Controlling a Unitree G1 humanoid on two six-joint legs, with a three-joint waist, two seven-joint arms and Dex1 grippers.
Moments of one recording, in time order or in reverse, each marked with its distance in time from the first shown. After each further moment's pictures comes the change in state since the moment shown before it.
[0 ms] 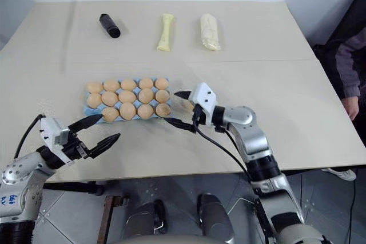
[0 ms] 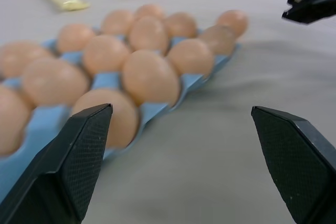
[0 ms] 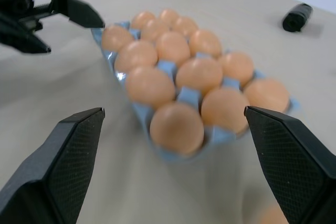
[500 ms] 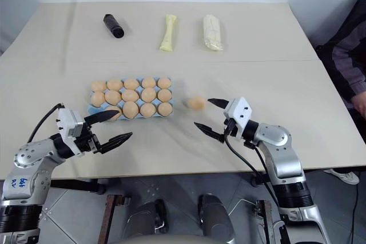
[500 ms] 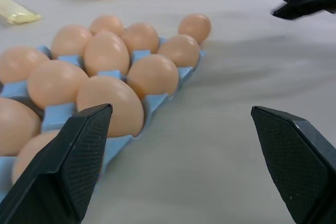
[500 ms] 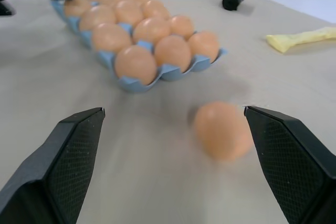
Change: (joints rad) left arm -0.095 0.021 -0.066 0.060 0.022 0.009 -0.069; right arm 0.093 -0.098 -0.105 -0.052 0.036 -0.015 -0.082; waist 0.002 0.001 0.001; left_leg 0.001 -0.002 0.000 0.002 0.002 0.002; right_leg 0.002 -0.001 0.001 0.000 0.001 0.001
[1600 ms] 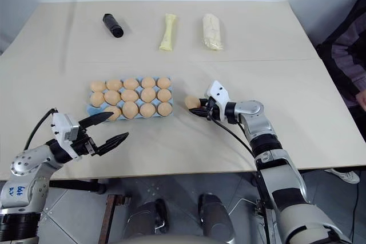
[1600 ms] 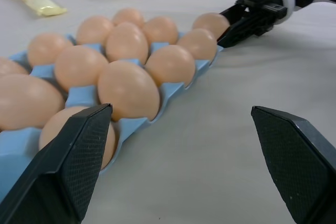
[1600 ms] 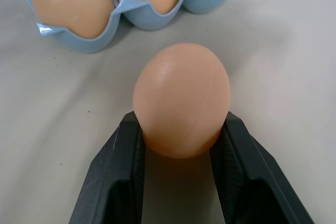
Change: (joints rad) left arm 0.087 -0.033 0.070 -0.050 -0.006 -0.015 0.100; right arm -0.463 0.111 0.096 0.840 -0.147 -0.200 0.167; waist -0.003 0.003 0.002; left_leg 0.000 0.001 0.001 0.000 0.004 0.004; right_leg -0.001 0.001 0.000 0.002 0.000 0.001
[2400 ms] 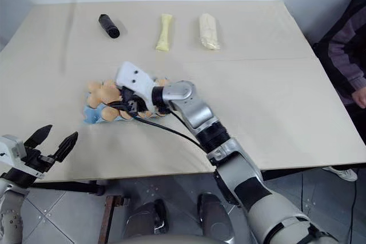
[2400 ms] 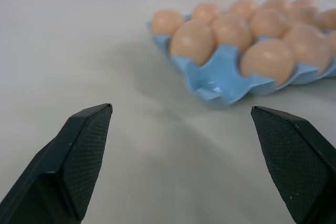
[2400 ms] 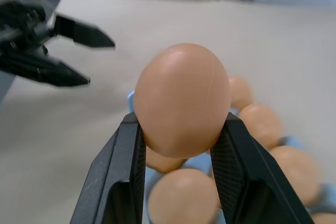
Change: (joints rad) left arm 0.227 -0.125 0.318 0.020 -0.052 -0.010 0.220; right arm -0.196 0.404 0.231 -0.263 -0.063 0.284 -0.172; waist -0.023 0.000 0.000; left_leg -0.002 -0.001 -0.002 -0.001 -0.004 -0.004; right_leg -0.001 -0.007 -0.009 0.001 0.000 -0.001
